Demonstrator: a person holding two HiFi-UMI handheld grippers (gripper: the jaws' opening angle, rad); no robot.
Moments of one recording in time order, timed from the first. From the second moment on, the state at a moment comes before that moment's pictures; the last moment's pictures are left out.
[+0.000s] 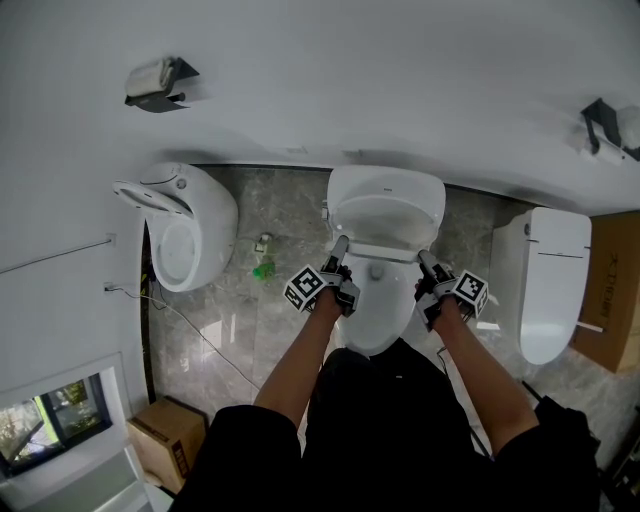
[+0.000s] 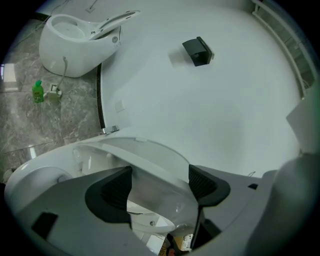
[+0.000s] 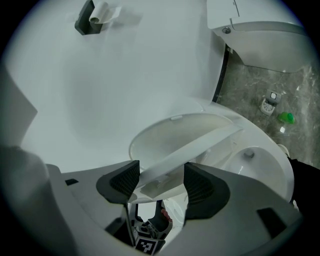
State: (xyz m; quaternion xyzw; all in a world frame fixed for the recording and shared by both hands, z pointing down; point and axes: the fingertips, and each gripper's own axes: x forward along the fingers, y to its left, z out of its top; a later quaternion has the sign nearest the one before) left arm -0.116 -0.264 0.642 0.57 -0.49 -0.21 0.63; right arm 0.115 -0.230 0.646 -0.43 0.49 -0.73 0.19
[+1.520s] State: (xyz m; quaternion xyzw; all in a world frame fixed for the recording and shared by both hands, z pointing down) left arm -0.111 -0.305 0.645 0.58 -0.49 -0.27 0.60; right arm 0.123 -0.280 0.648 -0.43 0.51 -0.72 0.21
